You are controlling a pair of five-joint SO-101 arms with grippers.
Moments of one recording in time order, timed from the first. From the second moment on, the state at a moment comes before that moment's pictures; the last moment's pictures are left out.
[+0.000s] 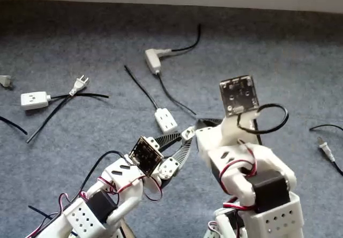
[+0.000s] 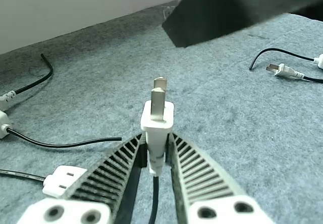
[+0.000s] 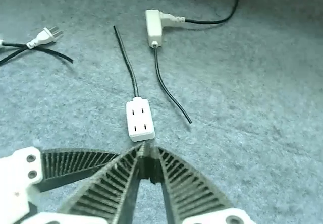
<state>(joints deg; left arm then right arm) 41.2 -91.3 96.5 19.4 3.3 -25.8 -65.8 40.6 73.4 0.8</state>
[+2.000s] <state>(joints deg) 42.4 -91.2 96.5 19.4 3.2 -23.6 -76.5 64.7 51.3 6.4</state>
